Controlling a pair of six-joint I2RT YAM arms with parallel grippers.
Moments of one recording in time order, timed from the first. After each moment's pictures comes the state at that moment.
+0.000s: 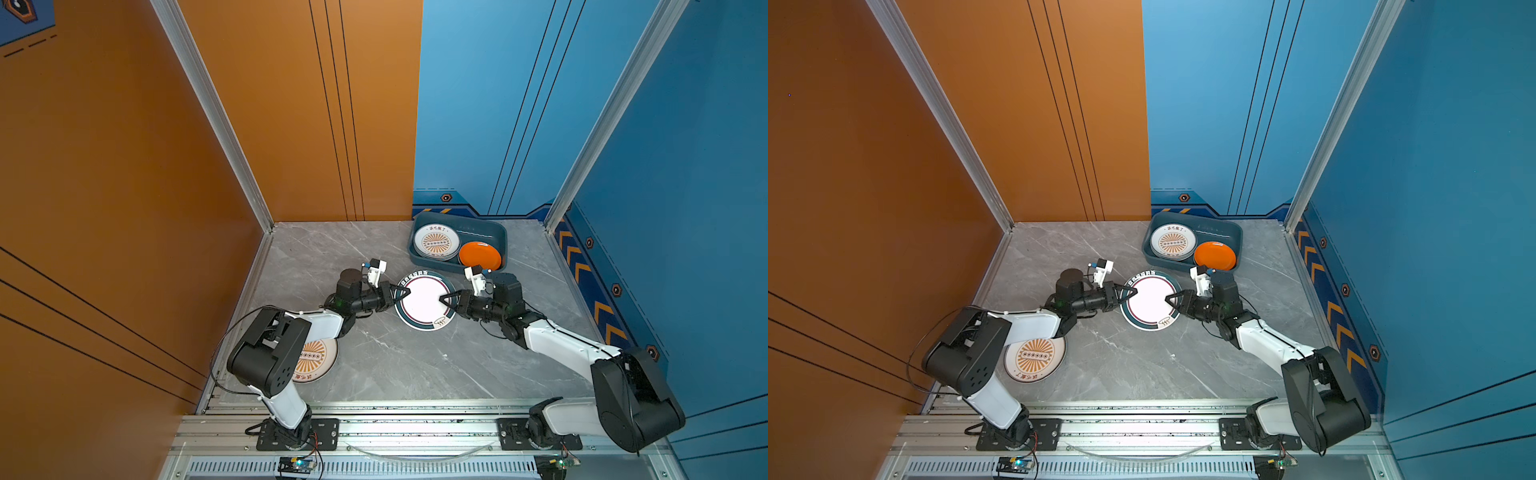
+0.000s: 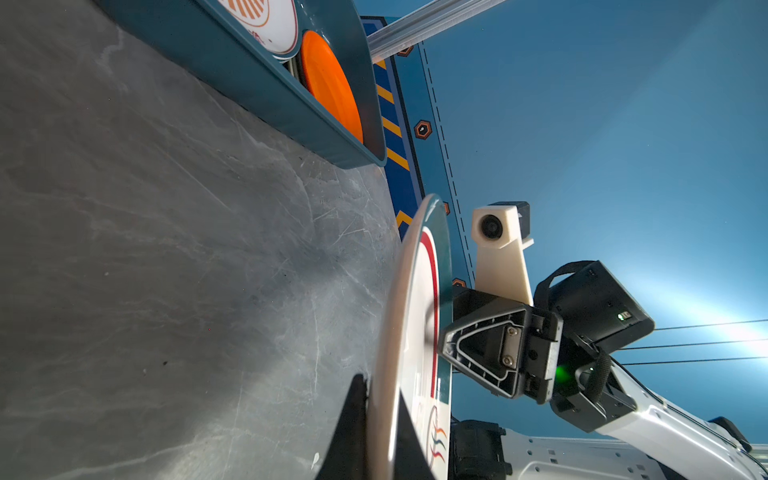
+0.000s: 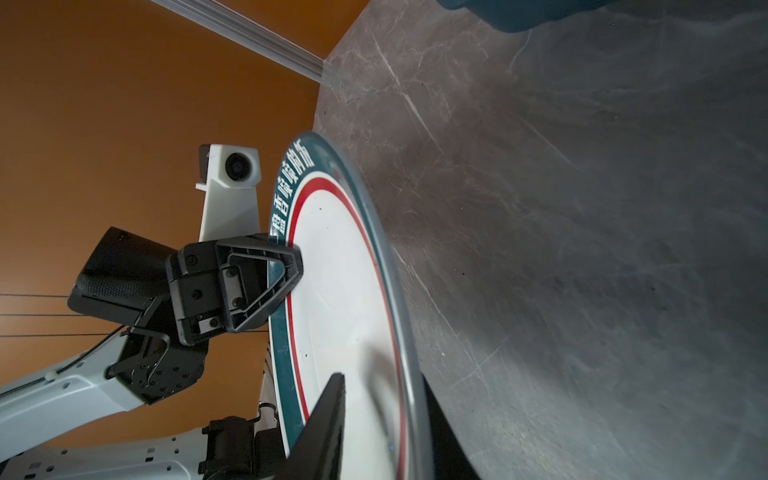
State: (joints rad) left arm -0.42 1.68 0.71 0.71 0.76 -1.02; right arm 0.35 1.36 0.61 0.26 -0.66 0.81
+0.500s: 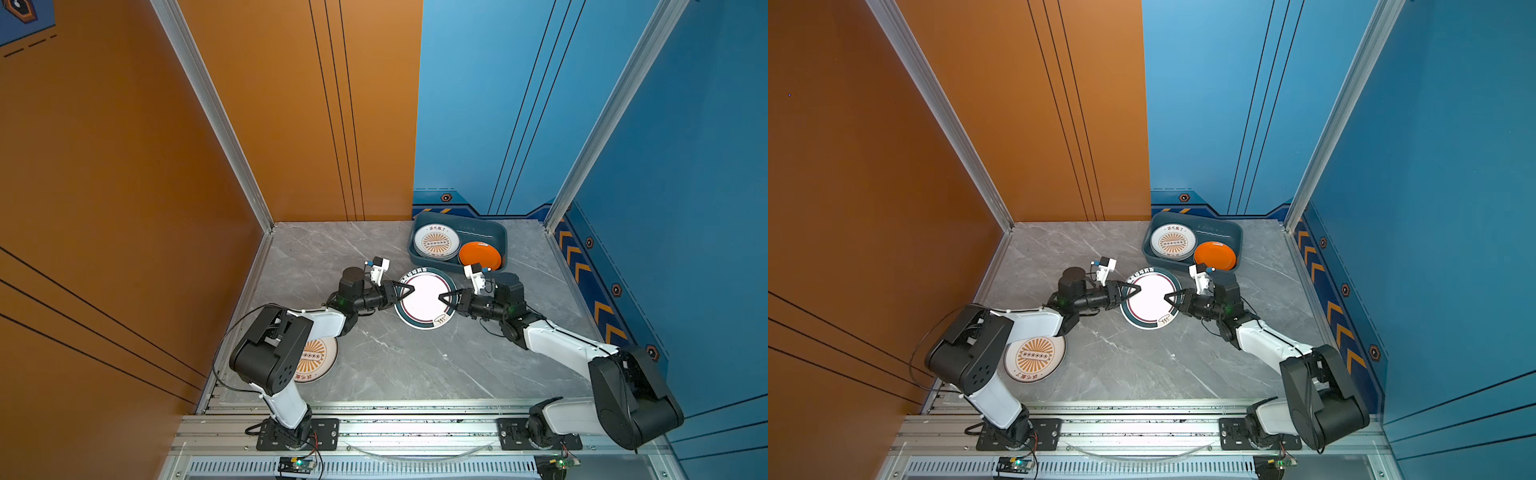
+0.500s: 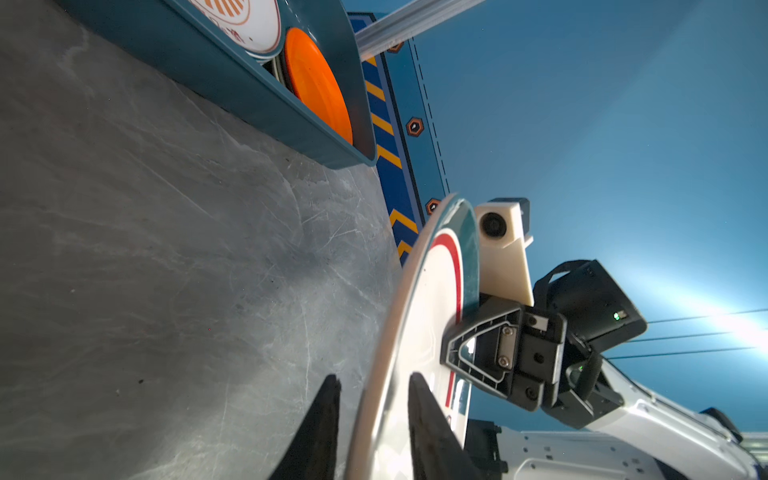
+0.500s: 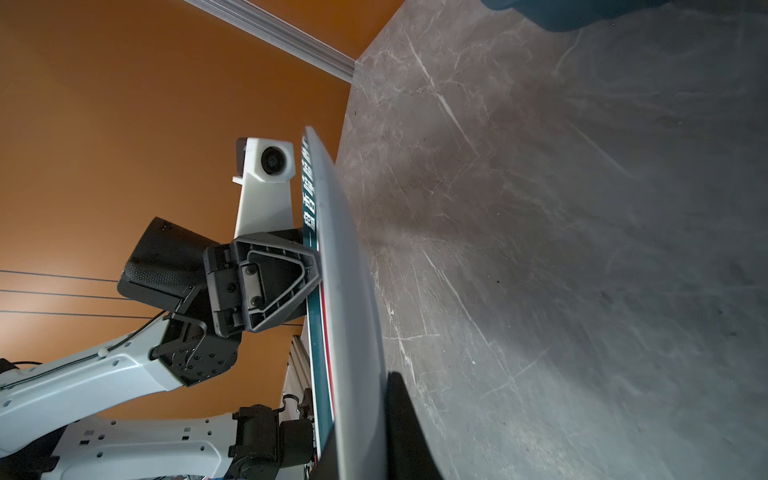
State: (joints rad) left arm -0.44 1.70 0.73 0.71 0.76 -1.02; right arm 0.33 1.37 0.60 0.35 -0.72 0.86
